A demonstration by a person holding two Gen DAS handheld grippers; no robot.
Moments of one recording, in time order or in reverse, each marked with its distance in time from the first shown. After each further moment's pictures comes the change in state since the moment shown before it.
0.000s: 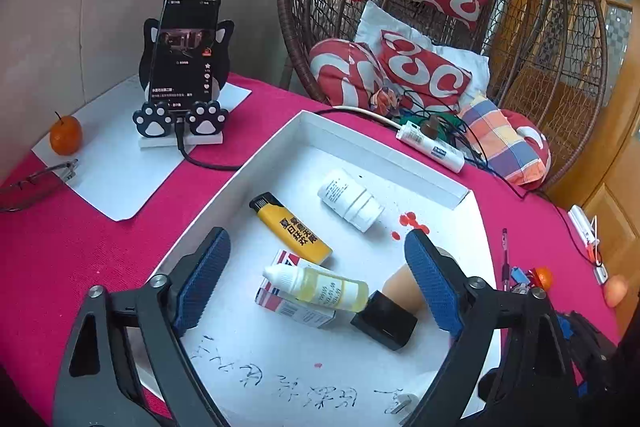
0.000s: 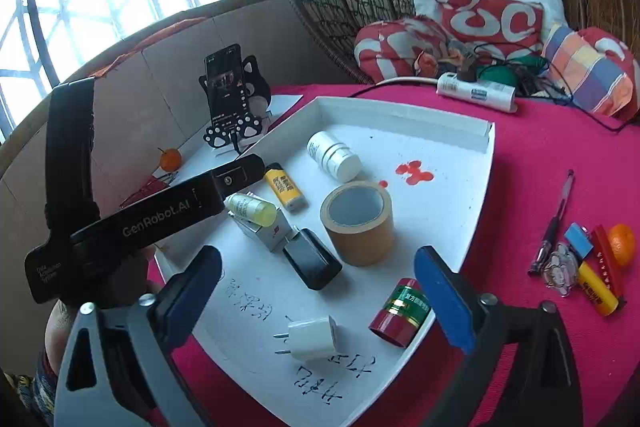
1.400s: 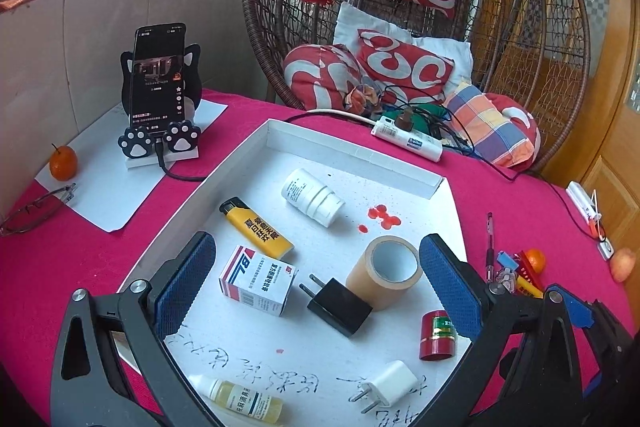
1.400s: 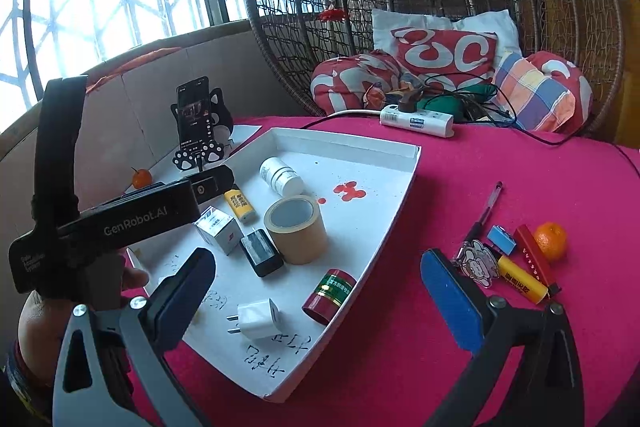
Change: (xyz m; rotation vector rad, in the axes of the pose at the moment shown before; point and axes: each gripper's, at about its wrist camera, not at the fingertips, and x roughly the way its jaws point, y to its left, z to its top) left arm -0.013 -0.043 -0.005 0.104 -0.007 0.002; right arm -0.041 -0.019 -0.012 0.013 -0.099 -0.128
